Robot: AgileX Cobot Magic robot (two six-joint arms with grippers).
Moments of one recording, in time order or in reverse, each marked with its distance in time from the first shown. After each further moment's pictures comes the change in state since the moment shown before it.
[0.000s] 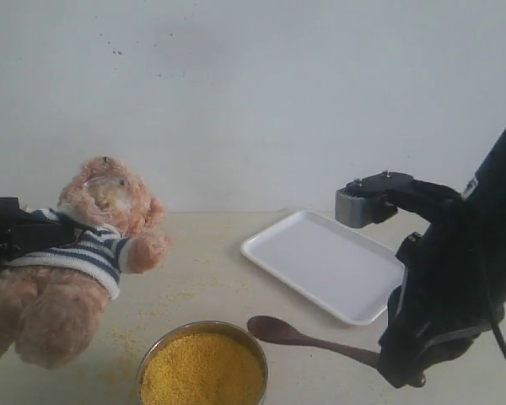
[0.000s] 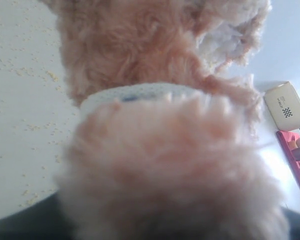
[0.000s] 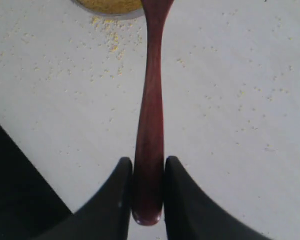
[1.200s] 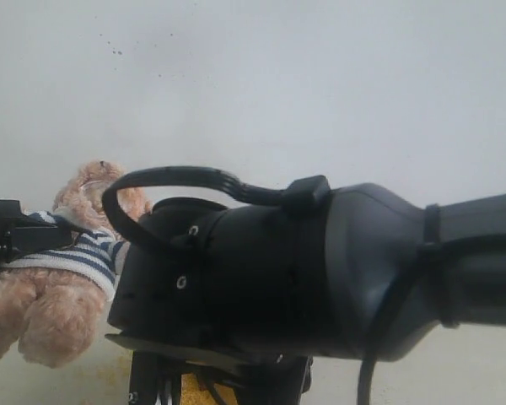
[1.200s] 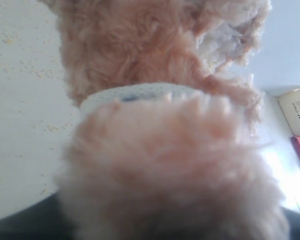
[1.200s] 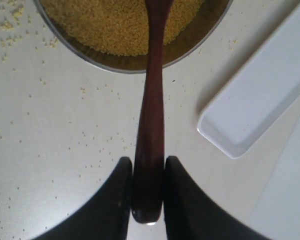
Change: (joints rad) left arm 0.000 0.000 0.000 -0.001 -0.050 0.000; right arm 0.695 0.391 -0.225 -0.988 0.032 0.332
